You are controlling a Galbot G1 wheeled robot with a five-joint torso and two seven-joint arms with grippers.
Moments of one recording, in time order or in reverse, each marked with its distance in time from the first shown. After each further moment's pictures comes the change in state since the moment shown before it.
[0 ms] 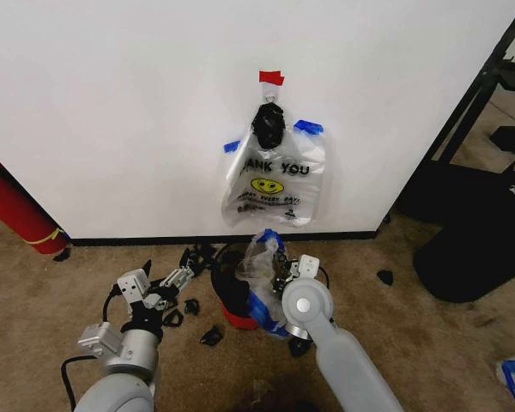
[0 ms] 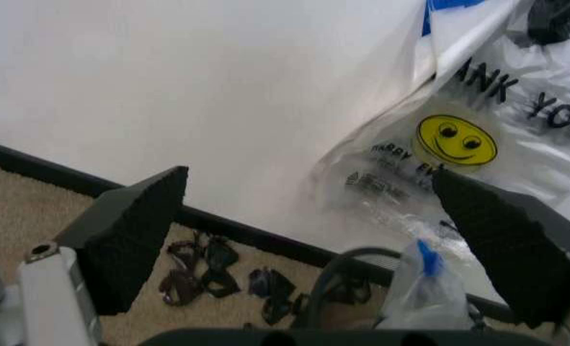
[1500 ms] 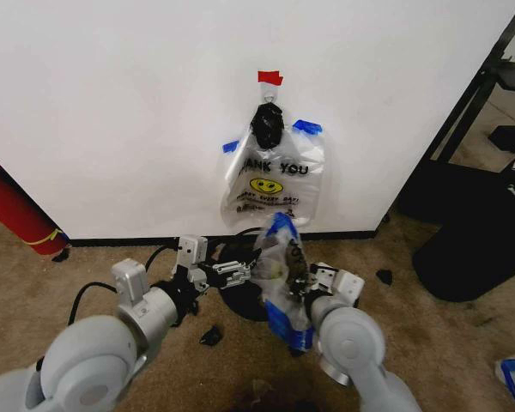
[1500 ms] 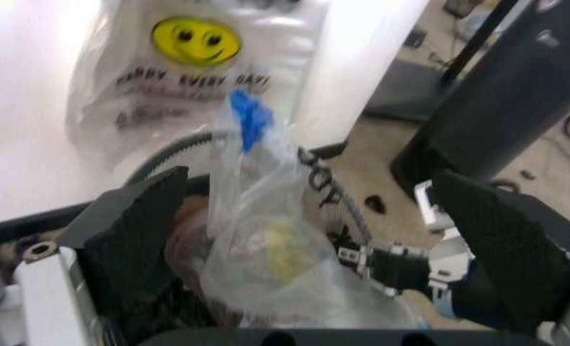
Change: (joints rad) left arm -0.497 0.487 0.190 -0.088 -0.537 0.362 0.092; right arm -0.179 -0.054 0.062 0.269 -0.109 0.085 -0.221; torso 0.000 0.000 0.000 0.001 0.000
